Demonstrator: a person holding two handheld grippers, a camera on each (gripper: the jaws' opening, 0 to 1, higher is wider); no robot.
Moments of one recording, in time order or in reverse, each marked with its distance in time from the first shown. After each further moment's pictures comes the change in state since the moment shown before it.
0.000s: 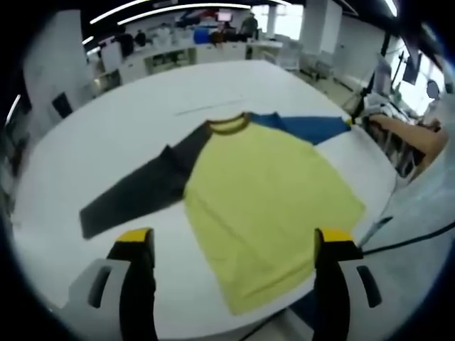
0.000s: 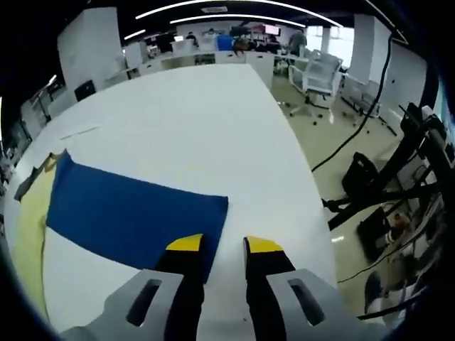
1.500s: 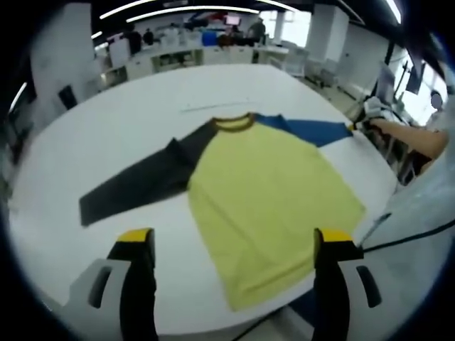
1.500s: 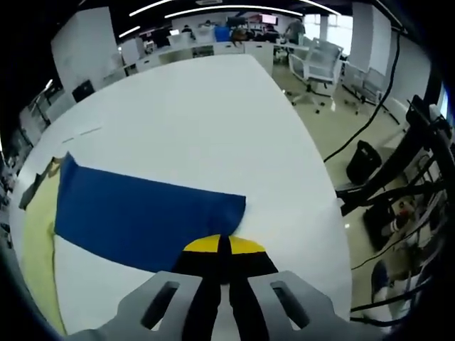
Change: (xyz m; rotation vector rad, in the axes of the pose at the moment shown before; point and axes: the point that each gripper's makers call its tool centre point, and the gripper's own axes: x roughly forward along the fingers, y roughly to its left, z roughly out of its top) left arm -0.009 0.008 -0.019 -0.058 -0.034 0.012; right arm 0.004 0.010 -0.002 0.045 0.060 0.026
